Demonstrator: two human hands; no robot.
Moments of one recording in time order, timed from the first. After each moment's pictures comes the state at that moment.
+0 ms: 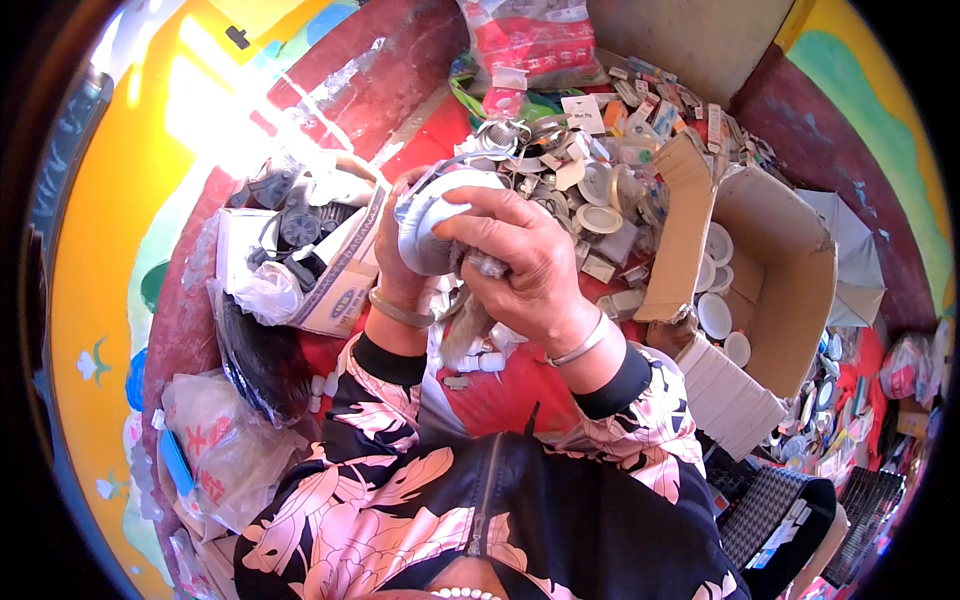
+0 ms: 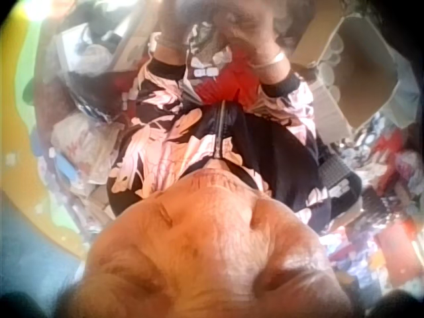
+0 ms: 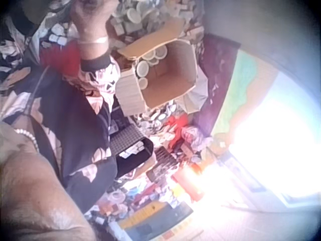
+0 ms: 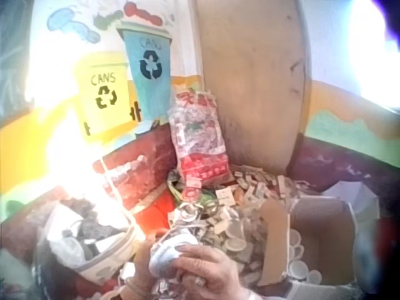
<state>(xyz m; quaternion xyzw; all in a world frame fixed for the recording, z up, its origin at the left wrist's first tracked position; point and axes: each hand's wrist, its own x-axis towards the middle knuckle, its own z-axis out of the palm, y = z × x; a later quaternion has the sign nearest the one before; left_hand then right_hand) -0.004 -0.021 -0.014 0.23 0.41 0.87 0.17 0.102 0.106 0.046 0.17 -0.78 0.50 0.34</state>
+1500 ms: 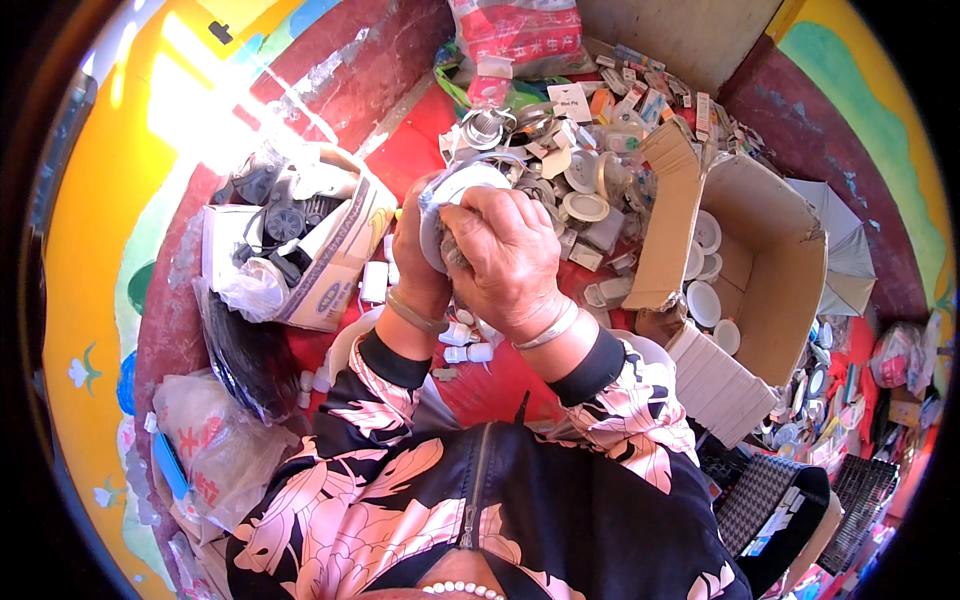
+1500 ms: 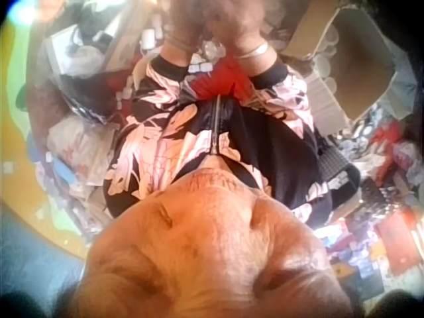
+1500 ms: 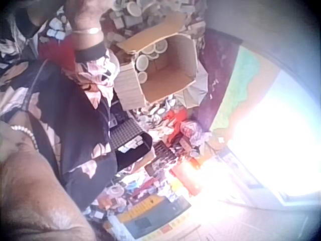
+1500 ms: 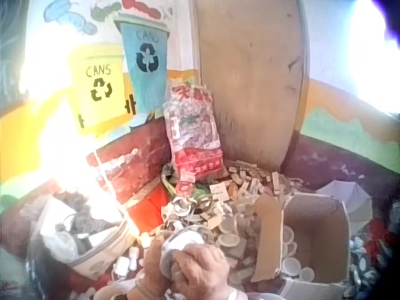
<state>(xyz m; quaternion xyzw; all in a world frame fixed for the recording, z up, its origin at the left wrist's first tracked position) 0.034 0.005 -0.010 0.23 0.56 0.80 0.00 0.100 0.097 0.027 0.09 -0.84 0.25 0.48</state>
